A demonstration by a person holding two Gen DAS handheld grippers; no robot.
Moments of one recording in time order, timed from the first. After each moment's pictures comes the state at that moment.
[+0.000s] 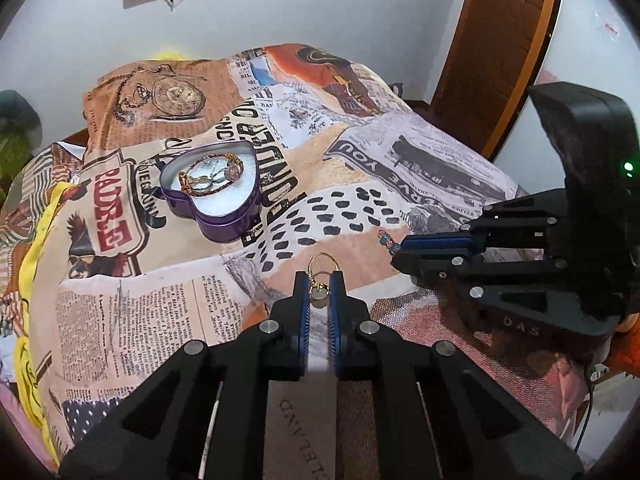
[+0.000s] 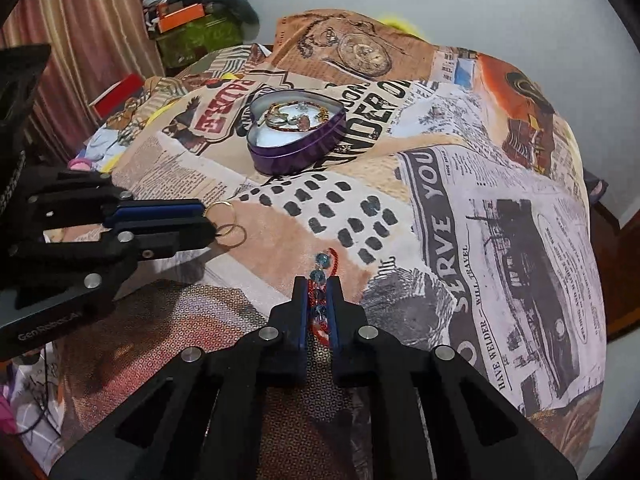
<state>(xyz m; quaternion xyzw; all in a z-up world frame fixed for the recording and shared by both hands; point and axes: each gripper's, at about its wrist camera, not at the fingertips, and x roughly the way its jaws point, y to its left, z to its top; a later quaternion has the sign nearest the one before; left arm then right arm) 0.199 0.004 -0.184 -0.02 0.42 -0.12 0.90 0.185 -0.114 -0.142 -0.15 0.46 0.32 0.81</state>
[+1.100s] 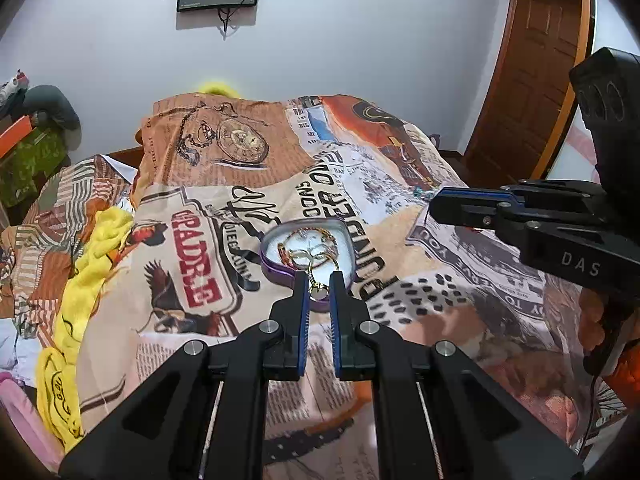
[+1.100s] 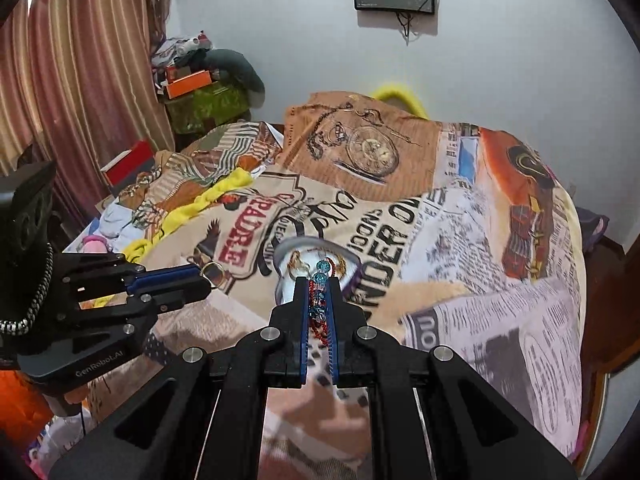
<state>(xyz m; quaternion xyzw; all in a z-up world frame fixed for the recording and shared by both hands) 0.219 0.081 -0.137 -0.05 0.36 -0.06 0.93 0.219 -0.063 -0.062 -0.10 0.36 0.35 0.86</state>
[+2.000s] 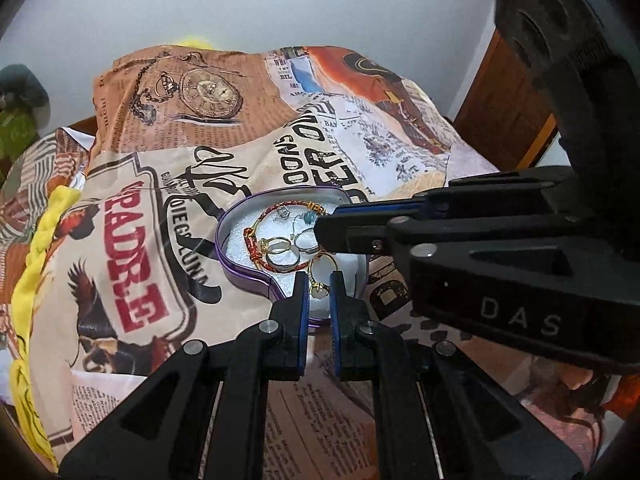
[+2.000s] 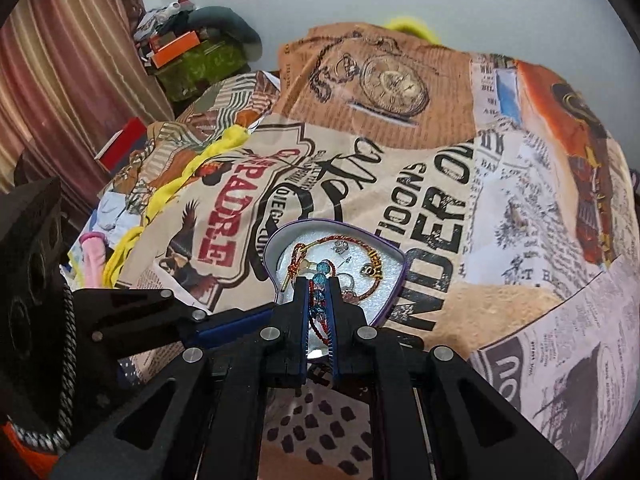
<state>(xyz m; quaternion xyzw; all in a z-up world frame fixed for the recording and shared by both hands) 0.293 0.069 -0.200 -0.05 0.43 -0.09 0.90 0.284 -0.014 -0.125 -0.08 0.48 0.36 0.80</state>
